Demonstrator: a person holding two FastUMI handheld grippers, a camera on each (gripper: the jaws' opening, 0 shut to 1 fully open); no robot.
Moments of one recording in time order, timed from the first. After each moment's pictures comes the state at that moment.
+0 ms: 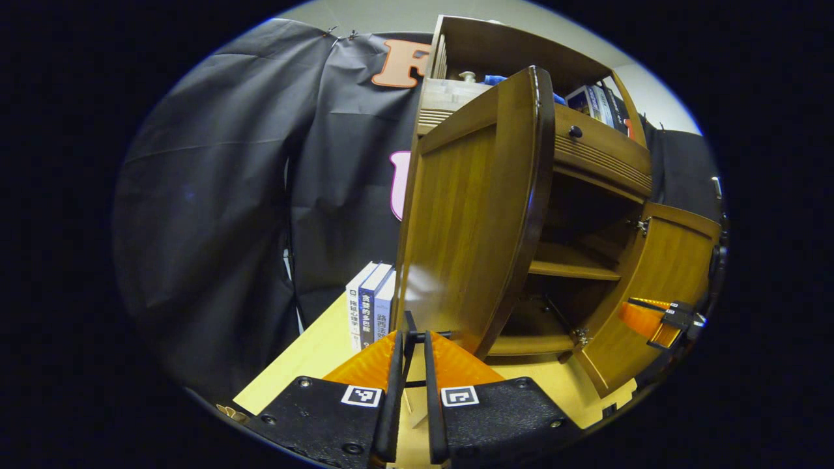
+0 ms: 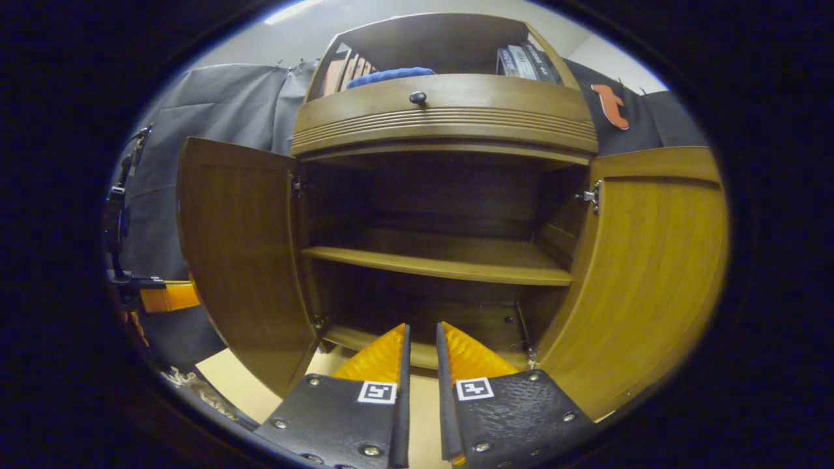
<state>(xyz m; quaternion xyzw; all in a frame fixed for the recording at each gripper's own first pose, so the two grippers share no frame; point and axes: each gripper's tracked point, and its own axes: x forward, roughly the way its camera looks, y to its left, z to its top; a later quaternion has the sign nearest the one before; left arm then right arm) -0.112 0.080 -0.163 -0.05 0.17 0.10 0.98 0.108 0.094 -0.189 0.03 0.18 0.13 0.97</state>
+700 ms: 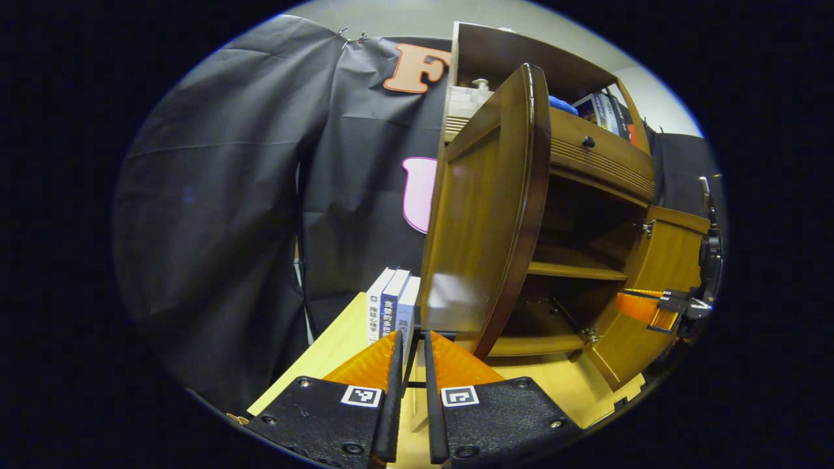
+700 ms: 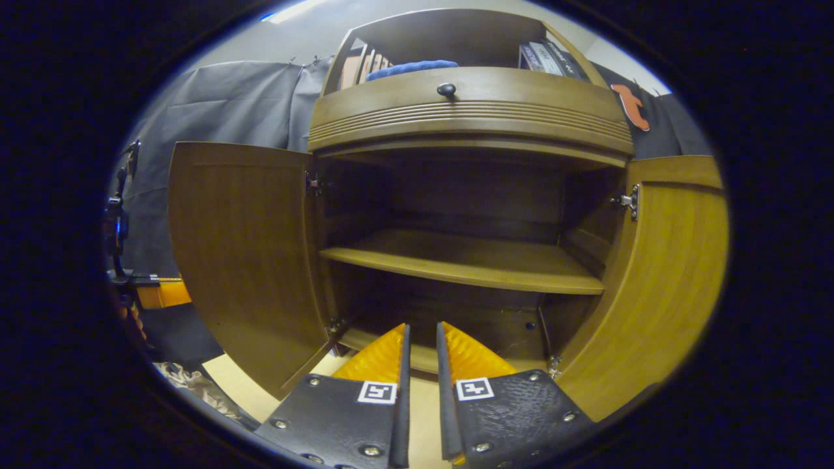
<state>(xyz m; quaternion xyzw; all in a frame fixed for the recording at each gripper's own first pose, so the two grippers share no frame) -0.128 0.134 -0.161 -0.06 0.16 0.11 0.98 0.125 0.124 -0.193 0.03 0.18 0.17 0.97</state>
